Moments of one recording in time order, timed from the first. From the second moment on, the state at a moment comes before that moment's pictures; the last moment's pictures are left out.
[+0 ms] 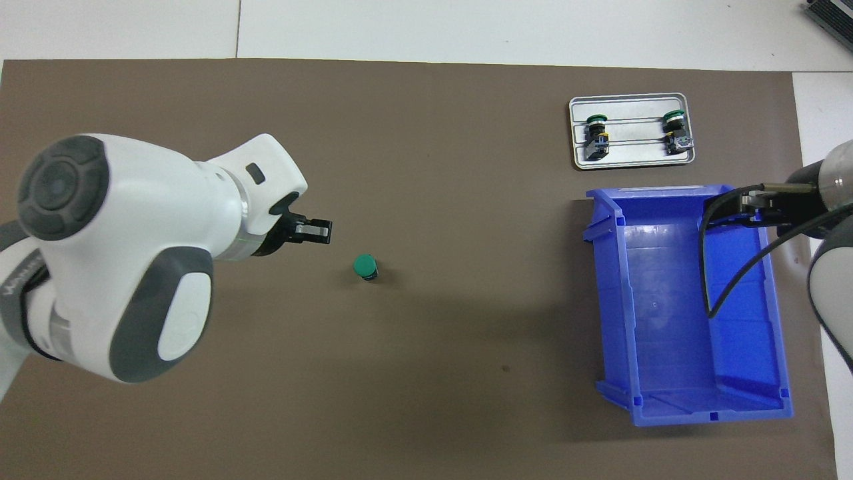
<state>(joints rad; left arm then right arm) -0.37 0.00 -0.09 -1.89 -0.17 2.03 -0.18 -0.01 -0.02 0.04 -1.68 -0.03 1.64 0.14</state>
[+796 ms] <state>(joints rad) -0.45 0.11 -0.09 -2.03 -0.13 2.27 -0.22 -0.01 -0.02 0.04 -1.68 -0.03 1.64 0.14</state>
